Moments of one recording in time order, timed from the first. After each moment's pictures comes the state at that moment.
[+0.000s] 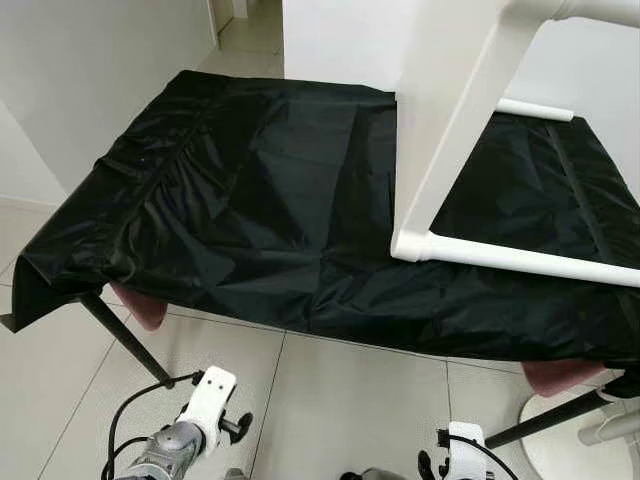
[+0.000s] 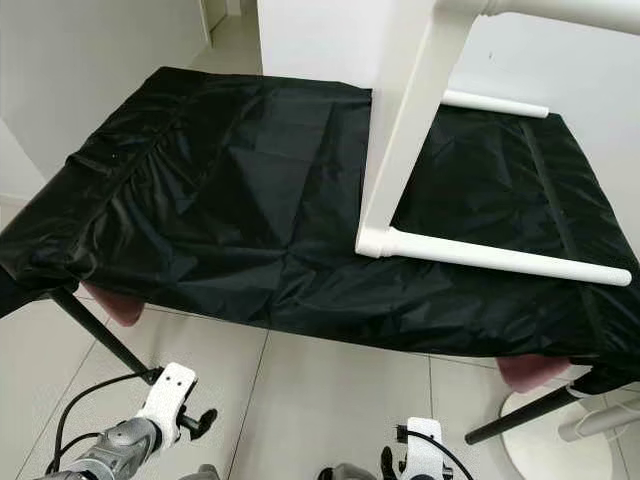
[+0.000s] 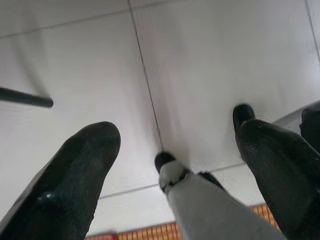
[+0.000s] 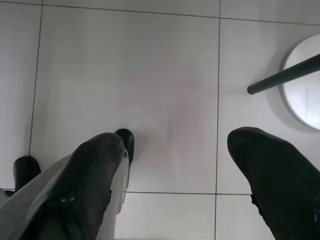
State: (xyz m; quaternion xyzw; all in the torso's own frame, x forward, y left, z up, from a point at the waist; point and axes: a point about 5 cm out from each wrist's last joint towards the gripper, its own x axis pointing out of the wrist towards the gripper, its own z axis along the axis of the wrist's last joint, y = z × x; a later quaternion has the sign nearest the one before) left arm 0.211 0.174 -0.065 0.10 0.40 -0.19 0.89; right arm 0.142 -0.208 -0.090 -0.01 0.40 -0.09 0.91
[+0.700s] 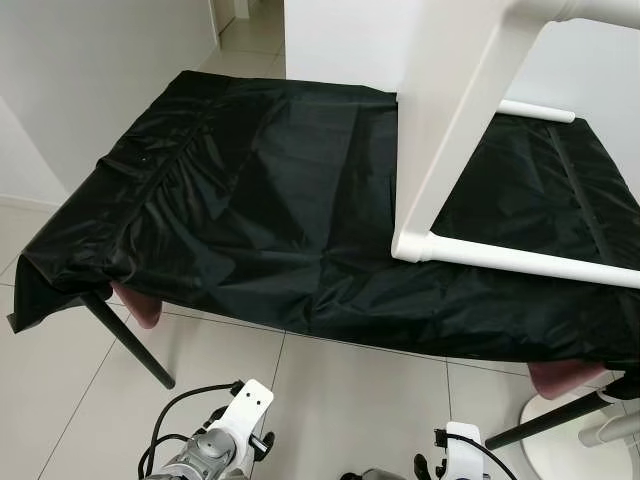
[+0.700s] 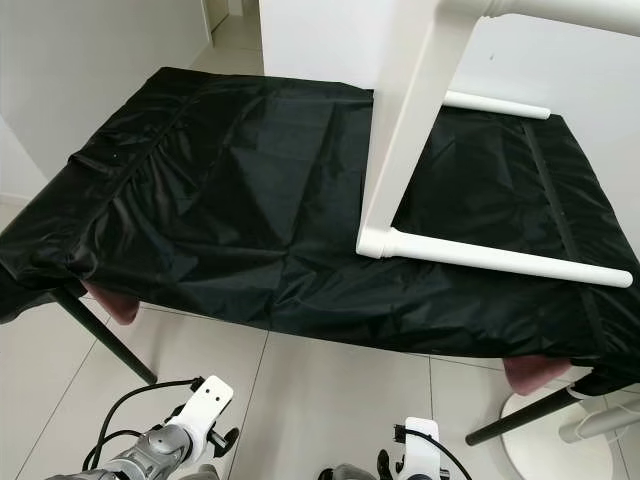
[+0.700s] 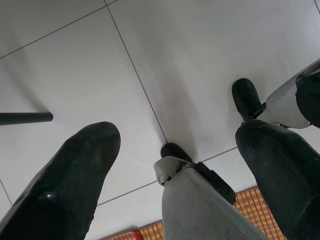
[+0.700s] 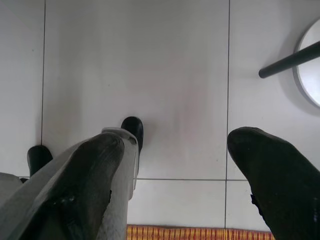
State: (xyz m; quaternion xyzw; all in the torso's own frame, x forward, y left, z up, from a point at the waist) left arm 0.205 0.134 -0.073 0.18 0.40 -0.23 0.87; right arm 0.139 -0.205 -0.094 0.01 0.42 -0.09 0.90
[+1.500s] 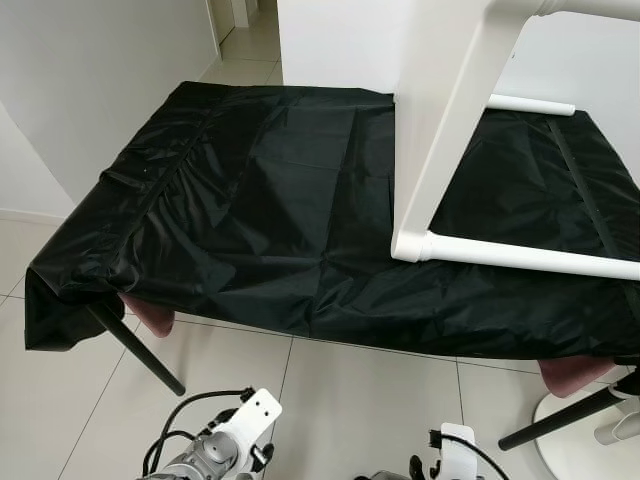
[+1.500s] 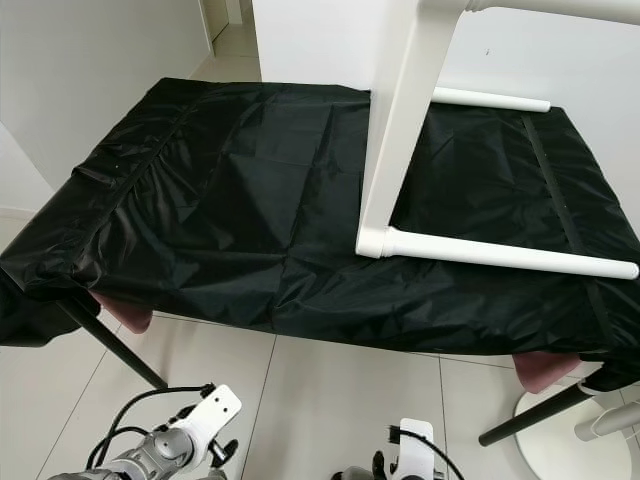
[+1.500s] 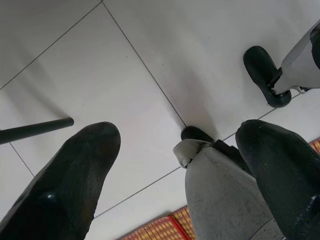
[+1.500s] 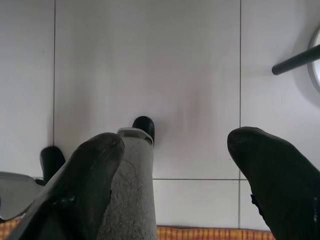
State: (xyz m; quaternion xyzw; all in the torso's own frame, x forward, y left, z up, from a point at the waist) left arm 0.200 0.127 -0.076 0.25 0.40 -0.29 0.83; right arm 0.140 -0.188 -0.096 0.01 0.43 -0.07 0.90
